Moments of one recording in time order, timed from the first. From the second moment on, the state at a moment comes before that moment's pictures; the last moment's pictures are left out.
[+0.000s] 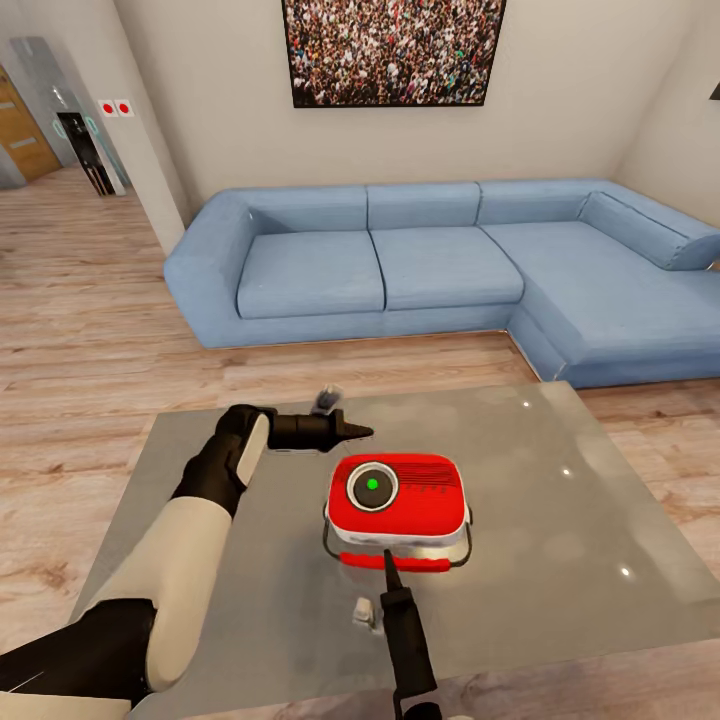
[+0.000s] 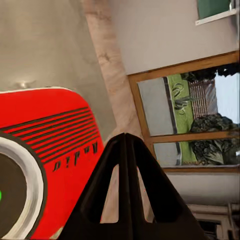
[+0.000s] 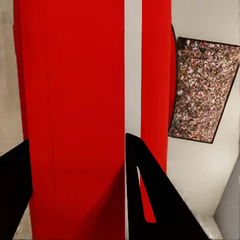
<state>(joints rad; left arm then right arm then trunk) -0.99 -0.15 0.09 -0.81 0.11 1.05 -0.92 -0.48 0.17 0.98 -0.30 0.89 0.50 -1.14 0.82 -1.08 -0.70</state>
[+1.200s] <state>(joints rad) -0.99 -0.08 0.08 -0.62 0.12 0.94 -0.86 -0.95 0.11 0.01 -1.34 1.05 0.90 0.87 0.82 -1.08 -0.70</state>
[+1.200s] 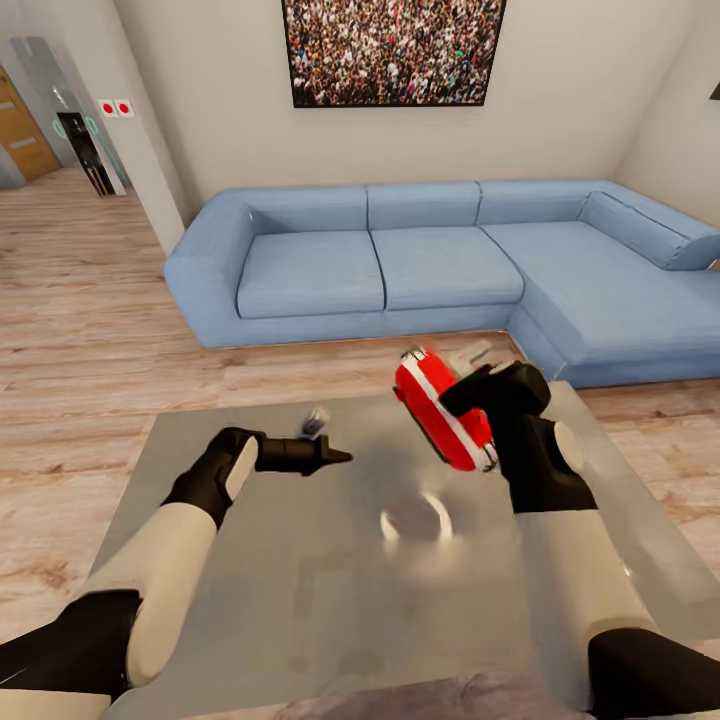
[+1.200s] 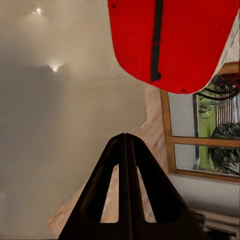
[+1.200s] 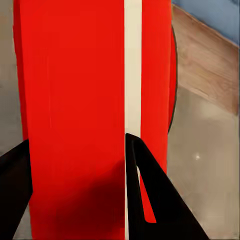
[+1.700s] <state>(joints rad) -0.99 -0.09 0.07 -0.49 0.12 0.81 -0.80 -0.99 0.11 -0.02 -1.34 1.05 1.05 1.11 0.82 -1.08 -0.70</state>
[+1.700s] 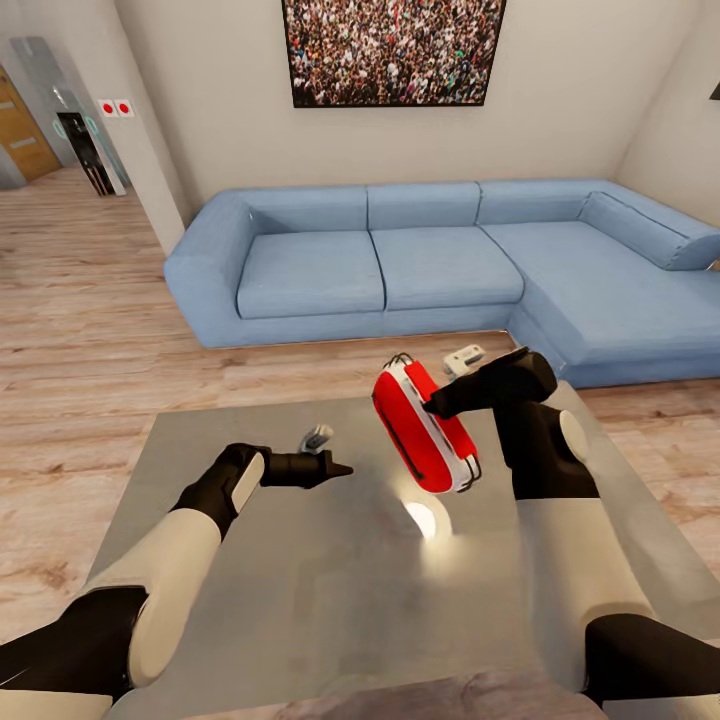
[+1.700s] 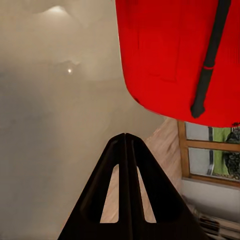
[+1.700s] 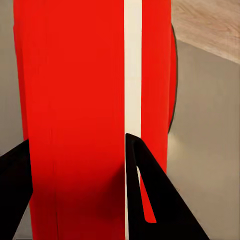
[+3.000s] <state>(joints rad) -0.99 -0.09 0.08 -0.51 0.12 0.81 -0.81 -0.98 0.12 -0.02 -1.10 1.06 1.05 1.16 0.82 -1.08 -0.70</state>
